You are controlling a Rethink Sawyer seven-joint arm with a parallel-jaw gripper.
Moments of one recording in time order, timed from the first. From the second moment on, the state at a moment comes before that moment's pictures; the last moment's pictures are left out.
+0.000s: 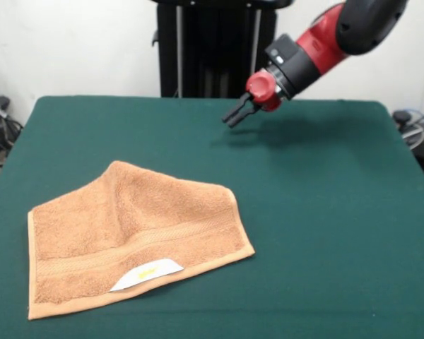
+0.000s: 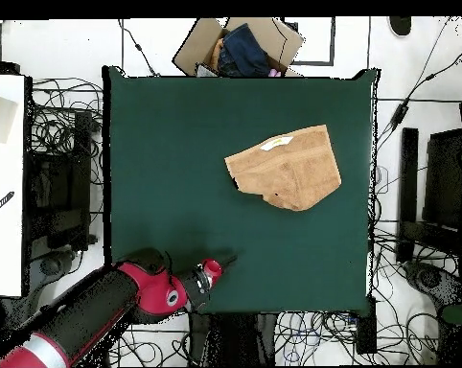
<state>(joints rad) 0.76 0.02 -0.59 1.58 -0.63 0.42 2.10</state>
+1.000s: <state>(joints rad) 0.73 0.03 -0.59 1.51 -0.63 0.42 2.10</state>
